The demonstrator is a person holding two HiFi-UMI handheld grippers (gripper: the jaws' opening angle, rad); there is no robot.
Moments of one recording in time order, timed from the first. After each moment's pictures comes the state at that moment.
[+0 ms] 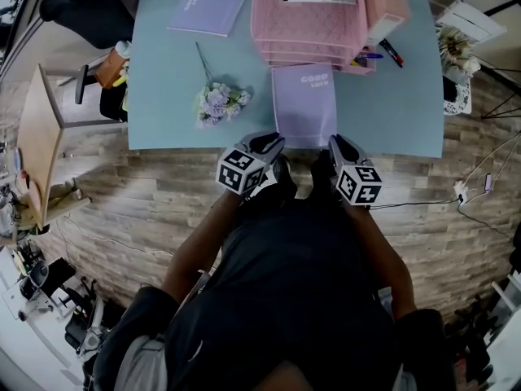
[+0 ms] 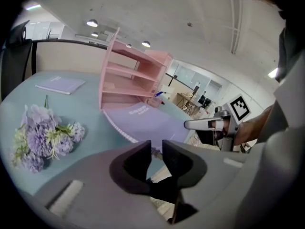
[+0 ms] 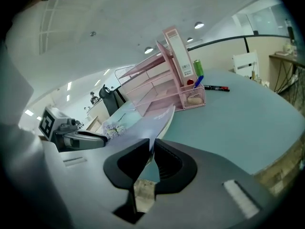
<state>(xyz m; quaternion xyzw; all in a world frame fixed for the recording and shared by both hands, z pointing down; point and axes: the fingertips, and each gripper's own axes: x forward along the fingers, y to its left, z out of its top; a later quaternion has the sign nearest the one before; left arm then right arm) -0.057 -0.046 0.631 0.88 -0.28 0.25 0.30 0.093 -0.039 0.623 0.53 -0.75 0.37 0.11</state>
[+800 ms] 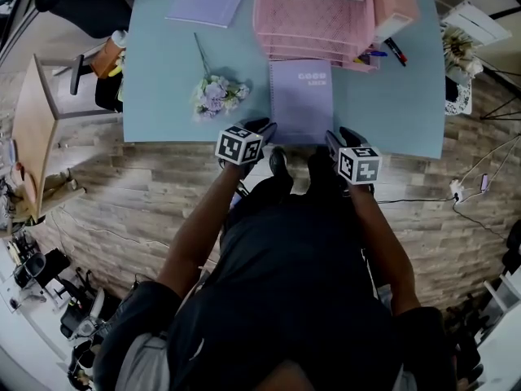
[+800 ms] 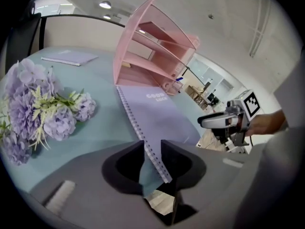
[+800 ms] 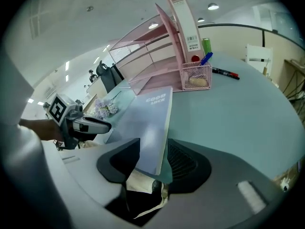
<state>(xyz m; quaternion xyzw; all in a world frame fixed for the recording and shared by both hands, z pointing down) -0.078 -0.070 0.706 0.82 -0.29 0.30 0.39 0.099 -0.046 0.677 0.48 -0.74 0.41 0.25</state>
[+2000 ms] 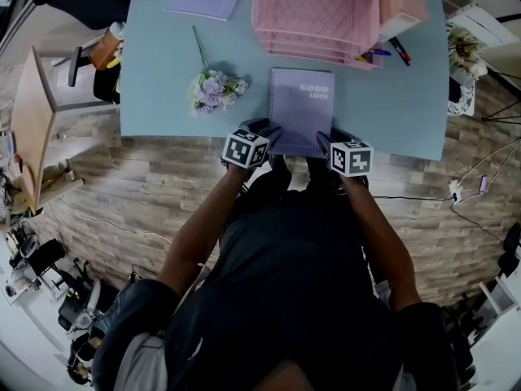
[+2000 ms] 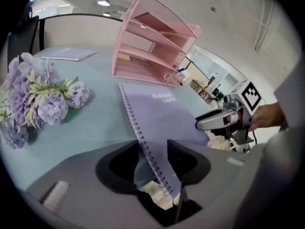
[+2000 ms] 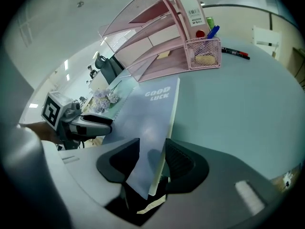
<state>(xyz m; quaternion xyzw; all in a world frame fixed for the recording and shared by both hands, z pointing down) -0.067 -0.051 0.722 0.81 -0.30 0.34 0.38 0.080 -0.036 0.711 0.43 -0.72 0.46 0.28</state>
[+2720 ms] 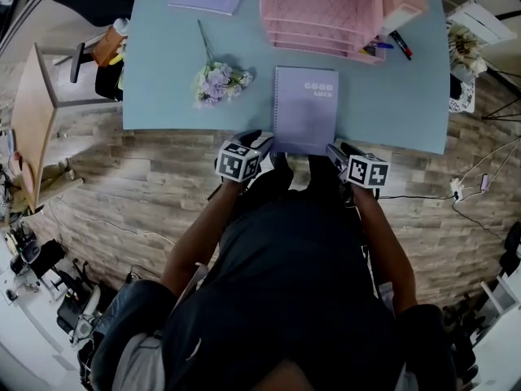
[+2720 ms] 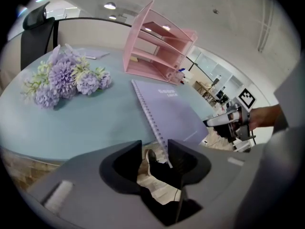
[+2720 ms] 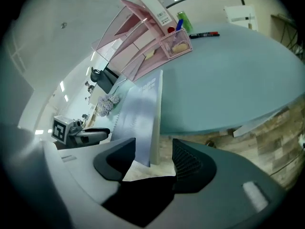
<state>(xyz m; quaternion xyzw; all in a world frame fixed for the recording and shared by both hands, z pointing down) -0.110 0.001 0.718 0.80 -0.33 0.33 0.39 0.099 0.028 0.713 0.43 -0.69 0.55 0.20</state>
